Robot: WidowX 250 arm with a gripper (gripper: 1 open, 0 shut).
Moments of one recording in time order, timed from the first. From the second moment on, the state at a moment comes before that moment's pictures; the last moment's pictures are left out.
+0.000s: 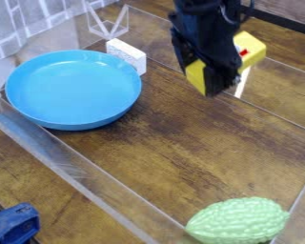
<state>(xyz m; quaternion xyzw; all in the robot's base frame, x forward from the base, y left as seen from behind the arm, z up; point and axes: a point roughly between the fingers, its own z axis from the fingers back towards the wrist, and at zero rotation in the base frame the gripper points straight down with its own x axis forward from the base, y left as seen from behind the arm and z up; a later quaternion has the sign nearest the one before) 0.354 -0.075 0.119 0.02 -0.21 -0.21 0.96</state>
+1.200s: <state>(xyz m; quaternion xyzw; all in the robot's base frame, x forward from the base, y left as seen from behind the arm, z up) 0.341 -0.079 0.100 0.02 -0.19 -0.17 0.97</state>
